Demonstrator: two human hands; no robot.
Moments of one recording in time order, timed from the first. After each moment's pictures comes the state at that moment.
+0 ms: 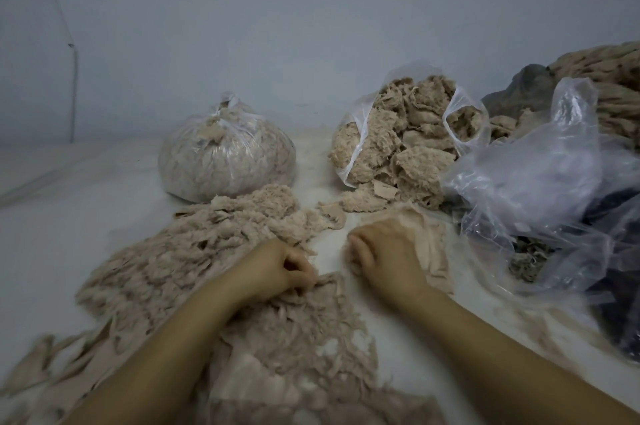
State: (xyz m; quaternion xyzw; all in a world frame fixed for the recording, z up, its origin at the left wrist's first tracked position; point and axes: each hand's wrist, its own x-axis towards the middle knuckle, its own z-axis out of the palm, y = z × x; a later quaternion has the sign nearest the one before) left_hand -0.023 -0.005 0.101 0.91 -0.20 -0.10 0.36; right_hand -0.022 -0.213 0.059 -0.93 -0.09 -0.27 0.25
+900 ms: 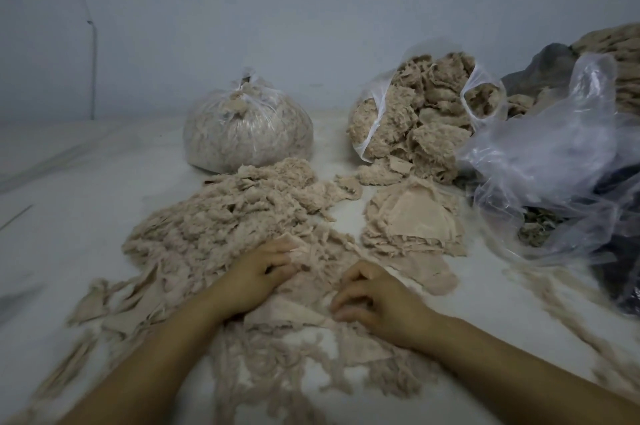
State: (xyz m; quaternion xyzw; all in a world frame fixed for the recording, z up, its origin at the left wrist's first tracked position) left_hand -0.053 0.059 0.039 0.92 -0.26 0.01 0.31; right_hand -0.110 -0.179 0.032 -0.90 -0.26 0.00 0.35
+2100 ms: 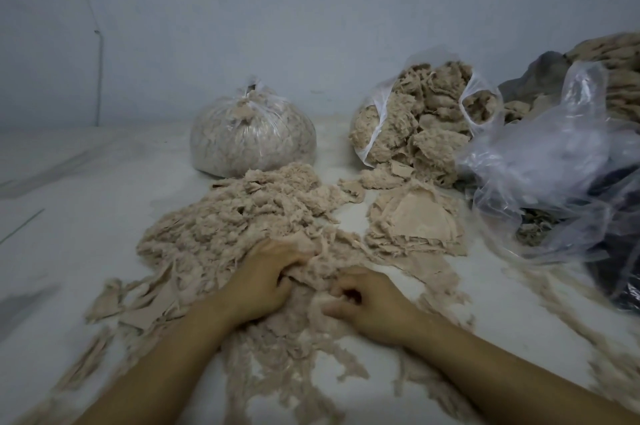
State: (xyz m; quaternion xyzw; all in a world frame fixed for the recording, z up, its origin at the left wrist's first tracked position) left_hand -0.073 0.059 0.051 0.92 -0.31 0.07 0.21; right_hand -0.114 -0.152 0.034 -0.91 -0.22 -0.04 0.34
